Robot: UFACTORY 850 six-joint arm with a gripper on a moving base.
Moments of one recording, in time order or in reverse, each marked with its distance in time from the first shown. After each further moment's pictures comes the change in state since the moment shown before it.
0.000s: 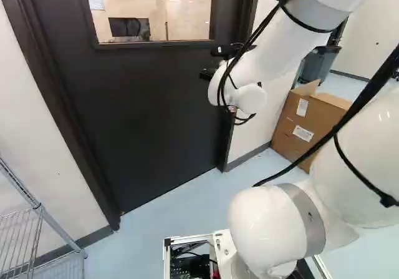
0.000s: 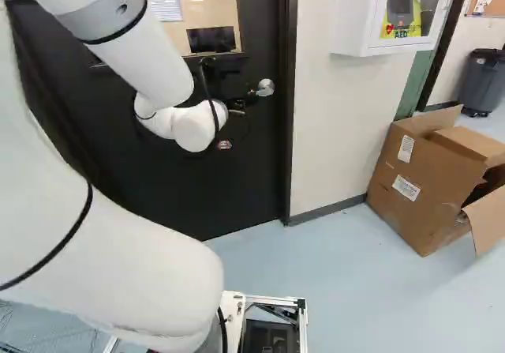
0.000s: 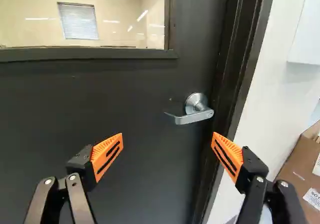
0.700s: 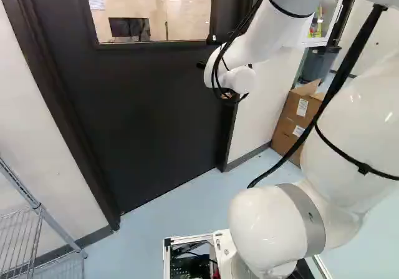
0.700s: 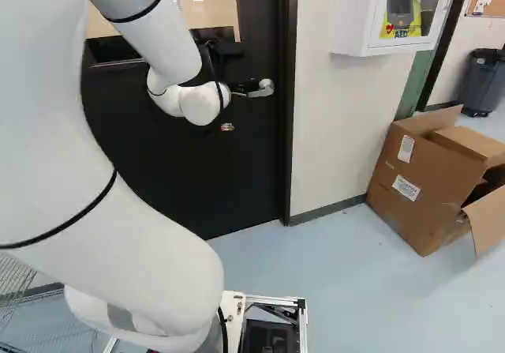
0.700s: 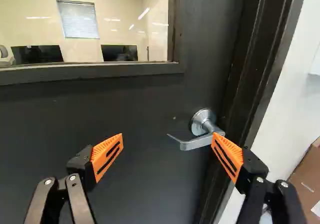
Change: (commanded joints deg) arm 0.7 -7.5 -11.4 0.0 -6.5 0.0
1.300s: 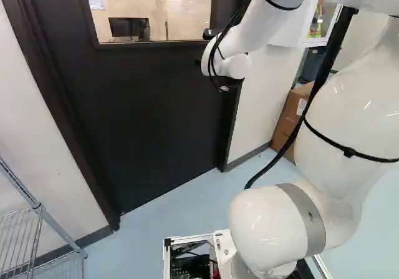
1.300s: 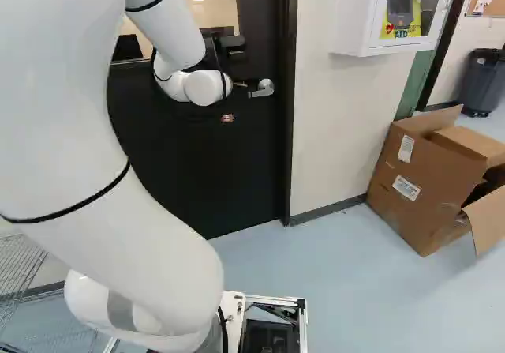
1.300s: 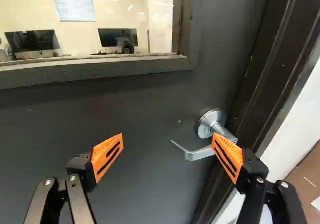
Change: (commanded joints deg) arm 0.3 -4.8 -8.5 0.0 -9.3 0.0
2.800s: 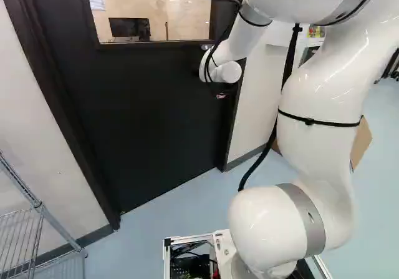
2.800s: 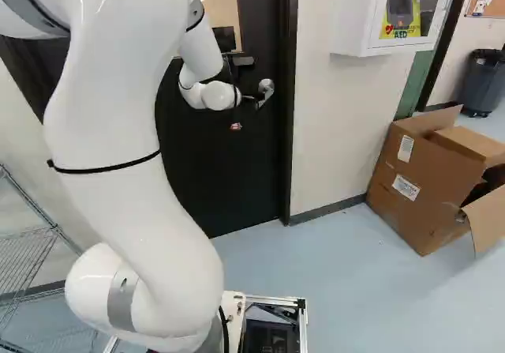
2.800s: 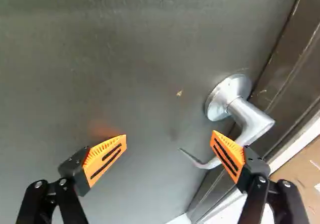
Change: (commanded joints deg) arm -1.1 -13.9 -7.1 0.0 -1.6 0.0
